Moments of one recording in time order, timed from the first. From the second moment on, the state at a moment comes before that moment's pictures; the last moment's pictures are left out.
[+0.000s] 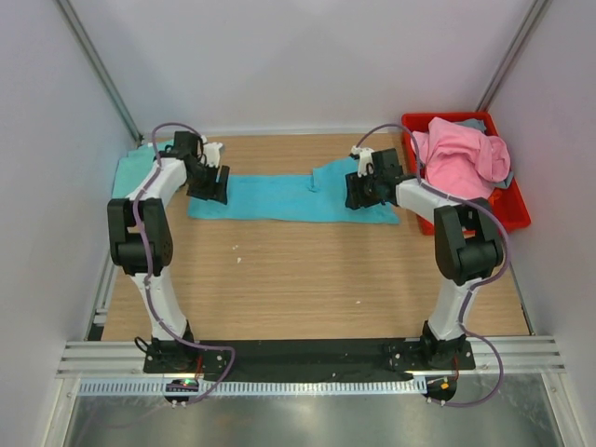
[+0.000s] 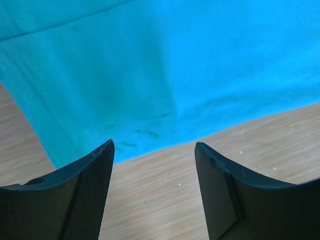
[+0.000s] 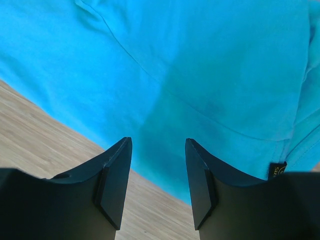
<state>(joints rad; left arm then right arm) -0.02 1.96 1.56 -0.71 0.28 0.21 0.26 1.87 1.25 -0.21 -0.28 -0.04</state>
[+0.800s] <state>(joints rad) -0.04 1.93 1.33 -0.63 0.19 0.22 0.26 2.22 1.67 -0.36 -0.19 -0.04</state>
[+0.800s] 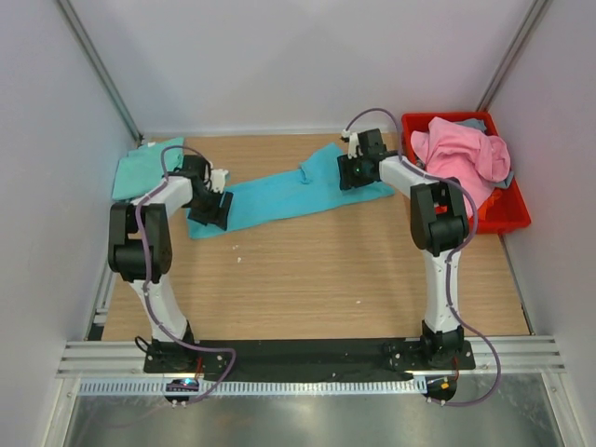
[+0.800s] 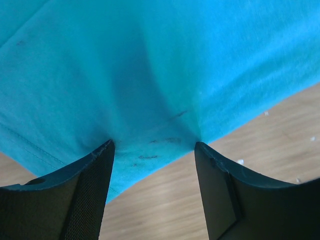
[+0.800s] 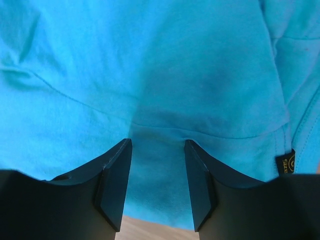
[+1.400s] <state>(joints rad) -0.26 1.52 1.05 -0.76 -0.02 0.32 0.26 2.39 1.99 -0.51 -0.18 0.00</state>
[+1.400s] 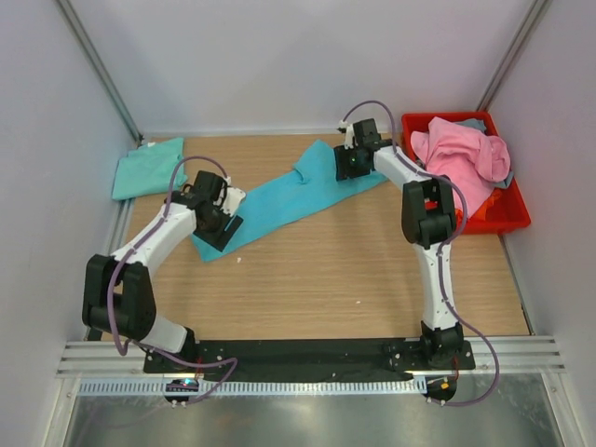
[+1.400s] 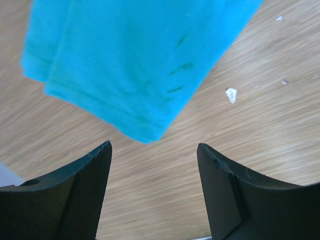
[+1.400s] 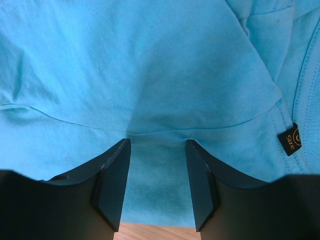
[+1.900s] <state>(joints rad) -0.26 1.50 0.96 -0.75 -0.22 0.50 0.26 2.33 1.90 -0.50 -0.18 0.00</state>
